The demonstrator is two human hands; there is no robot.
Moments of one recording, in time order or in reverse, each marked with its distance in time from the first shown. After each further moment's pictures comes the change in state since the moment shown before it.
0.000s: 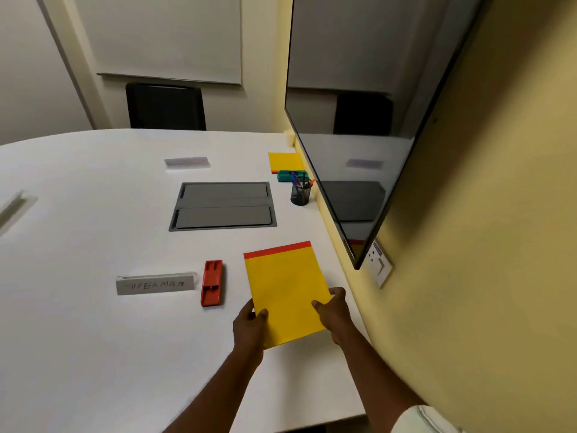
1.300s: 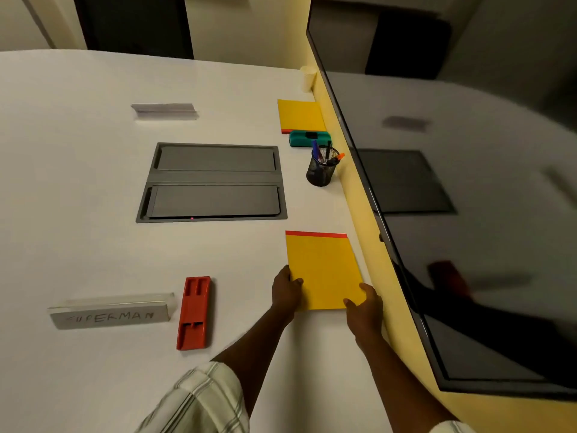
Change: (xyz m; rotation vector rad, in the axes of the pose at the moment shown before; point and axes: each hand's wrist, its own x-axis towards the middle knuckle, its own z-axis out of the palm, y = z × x) left_hand 0.245 0.011 0.115 0.312 -0.174 -0.103; right_hand 0.209 0.000 0.035 -0.133 0.284 0.009
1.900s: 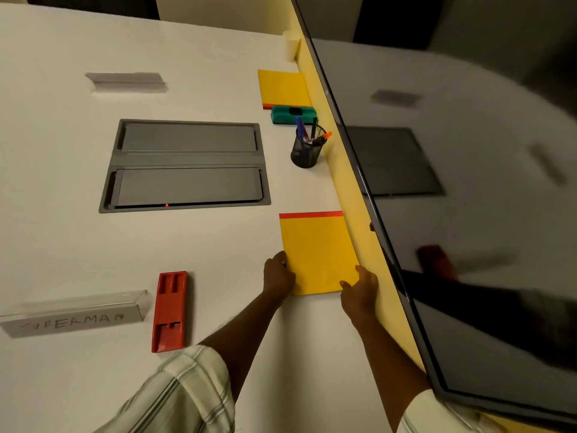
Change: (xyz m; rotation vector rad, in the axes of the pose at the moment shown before) left_hand 0.033 -0.001 0.017 0.289 -0.039 0.055; right_hand 0.036 0.006 -0.001 -0.090 0.027 -0.021
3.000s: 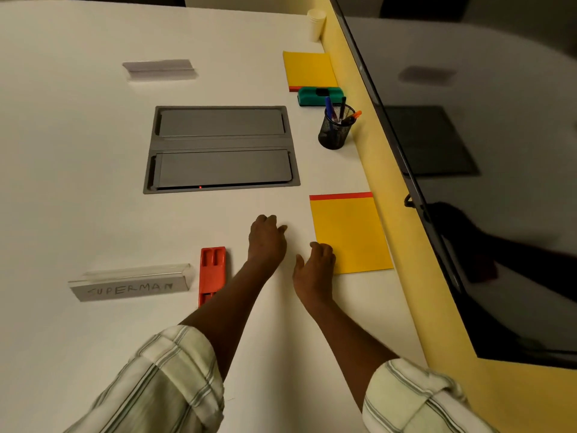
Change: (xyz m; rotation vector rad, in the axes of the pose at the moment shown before) left_hand -0.013 -0.009 -0.094 0.394 0.283 0.219; right_hand -0.103 -0.070 0.100 -0.238 -0.006 -0.326
